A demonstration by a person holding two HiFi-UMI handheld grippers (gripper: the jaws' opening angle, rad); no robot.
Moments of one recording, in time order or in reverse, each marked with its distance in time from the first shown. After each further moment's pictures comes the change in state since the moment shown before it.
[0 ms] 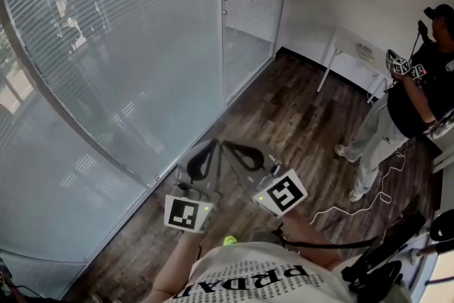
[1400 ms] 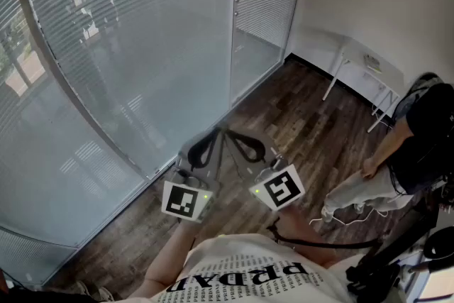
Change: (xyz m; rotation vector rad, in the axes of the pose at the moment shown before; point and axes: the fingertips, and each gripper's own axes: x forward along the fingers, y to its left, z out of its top) left arm -0.008 -0.029 0.027 0.047 -0.035 0.022; right arm -0.024 0.010 0.024 -0.098 0.004 -0.005
